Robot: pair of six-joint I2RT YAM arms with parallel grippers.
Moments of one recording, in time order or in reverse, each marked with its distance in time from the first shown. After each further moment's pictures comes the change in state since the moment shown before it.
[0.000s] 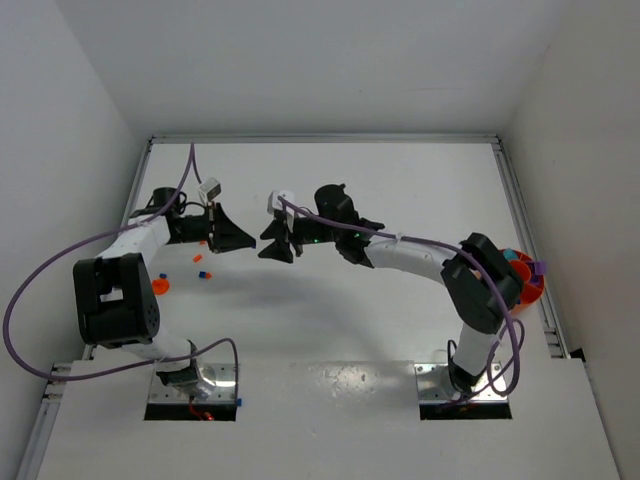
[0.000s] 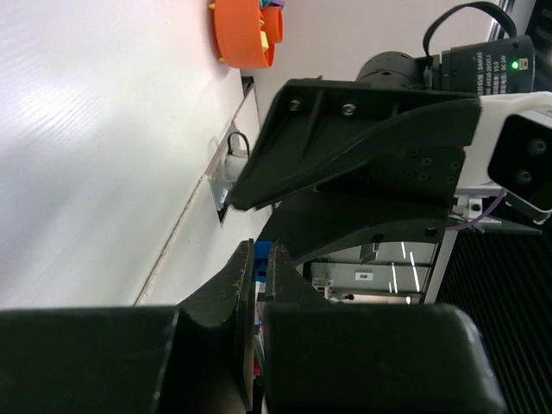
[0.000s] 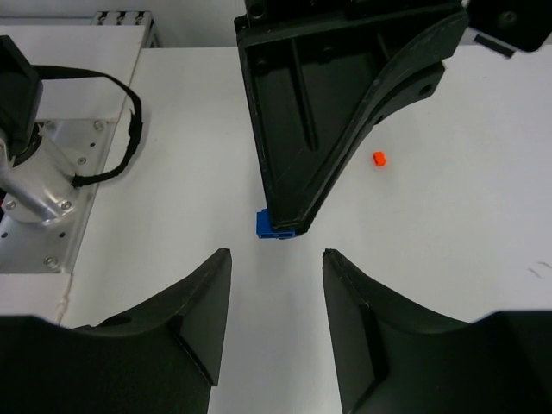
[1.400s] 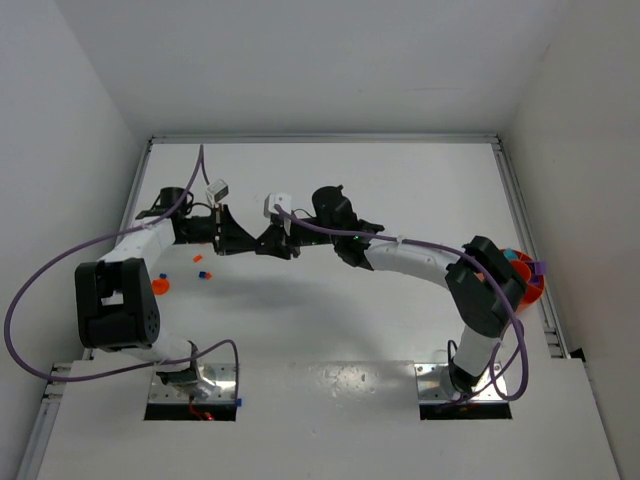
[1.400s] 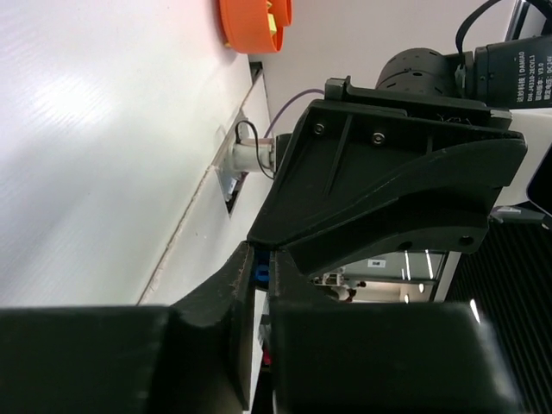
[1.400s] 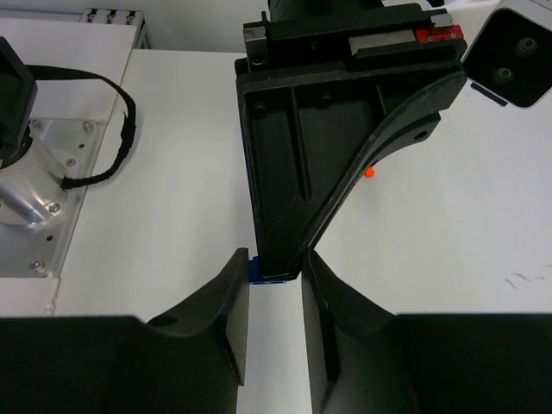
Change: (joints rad) left arm -0.054 -0.026 -0.018 0.023 -0.030 -0.014; right arm 0.032 -0.037 -0.005 -0.011 0.056 -0.054
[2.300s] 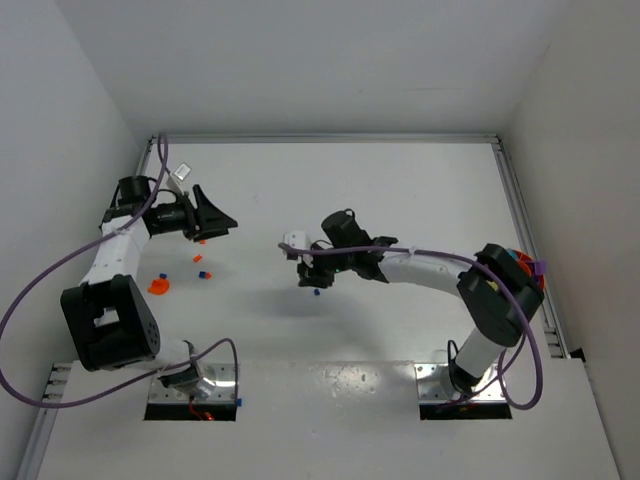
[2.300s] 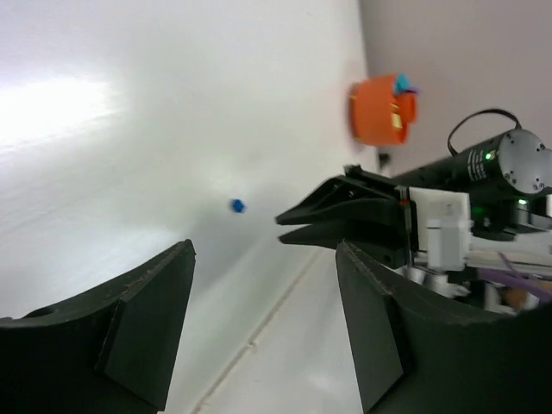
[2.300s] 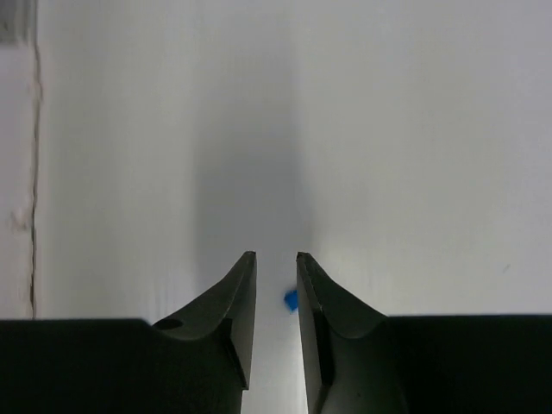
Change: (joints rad) left arm 0.167 -0.087 0.081 0.000 -0.267 0.079; right arm -0.019 -0.085 -0.167 -0.369 0.109 -0.199
